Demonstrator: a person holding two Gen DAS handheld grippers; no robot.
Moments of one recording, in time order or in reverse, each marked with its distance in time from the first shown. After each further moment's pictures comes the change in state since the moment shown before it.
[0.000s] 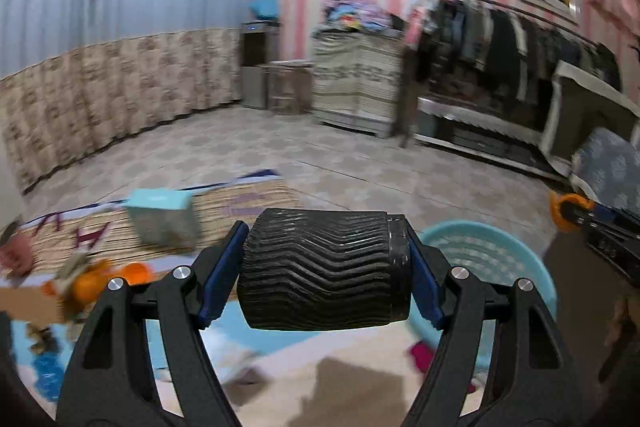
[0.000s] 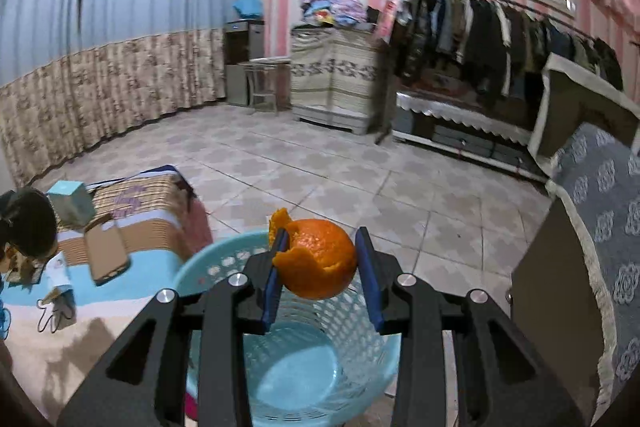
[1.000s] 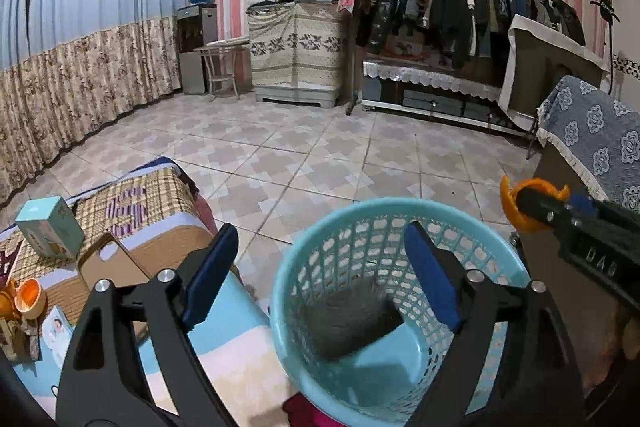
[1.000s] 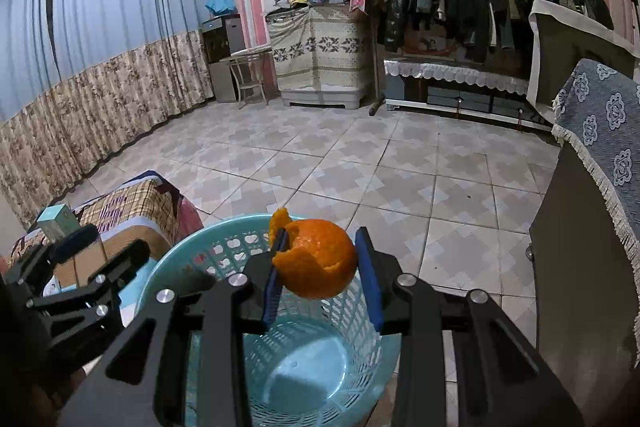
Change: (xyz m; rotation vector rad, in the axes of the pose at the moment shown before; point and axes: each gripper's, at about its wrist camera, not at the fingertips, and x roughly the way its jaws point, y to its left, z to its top) left arm 0.083 -0.098 -0.015 0.102 0.086 -0.123; right arm 0.046 -0.019 -0.018 0.130 0.069 0.029
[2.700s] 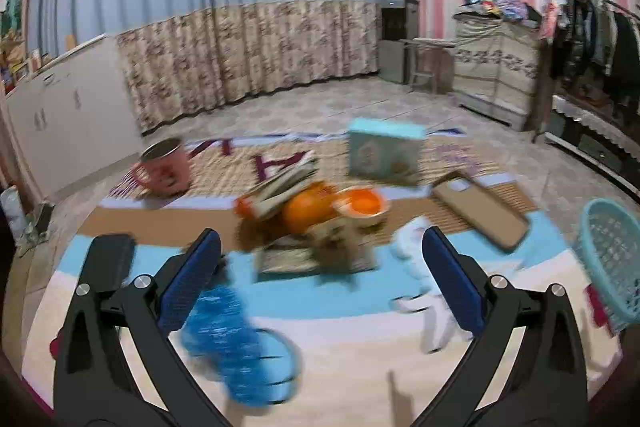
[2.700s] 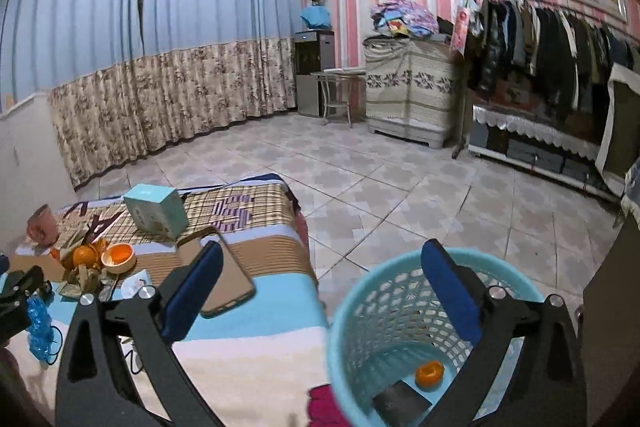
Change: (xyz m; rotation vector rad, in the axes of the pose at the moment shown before) left arm -0.177 0.253 -0.099 -0.315 0.031 0.625; right arm -0.033 0.184 -0.012 -0.225 -0.106 0.227
